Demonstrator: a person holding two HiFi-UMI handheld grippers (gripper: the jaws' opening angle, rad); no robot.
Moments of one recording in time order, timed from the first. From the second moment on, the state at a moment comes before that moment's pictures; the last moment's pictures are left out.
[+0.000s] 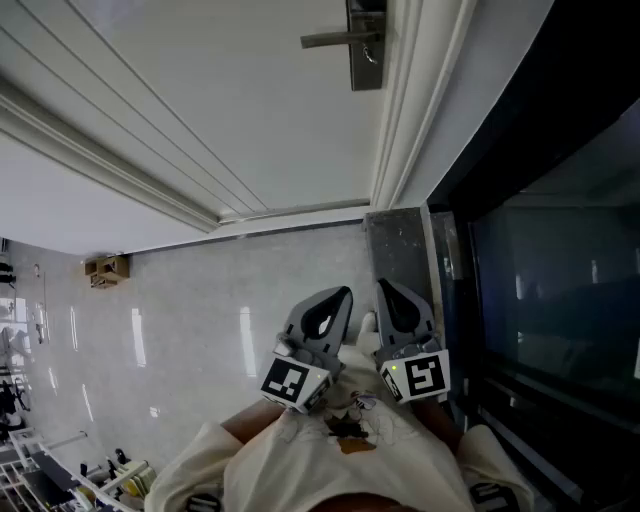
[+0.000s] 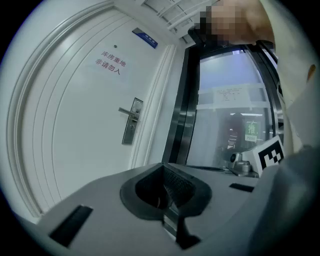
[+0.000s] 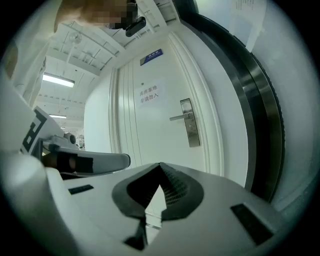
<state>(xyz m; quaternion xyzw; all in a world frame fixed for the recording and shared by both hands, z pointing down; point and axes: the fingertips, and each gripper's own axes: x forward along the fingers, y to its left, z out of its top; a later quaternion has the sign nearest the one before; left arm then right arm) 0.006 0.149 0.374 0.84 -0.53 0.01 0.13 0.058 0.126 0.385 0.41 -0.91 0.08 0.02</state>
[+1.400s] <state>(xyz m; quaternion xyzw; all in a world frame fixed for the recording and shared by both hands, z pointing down) -0.042 -0.007 0.367 0.84 -0.52 -0.04 0.16 0.027 -0.049 0.382 0.46 -0.88 -0.05 0.13</state>
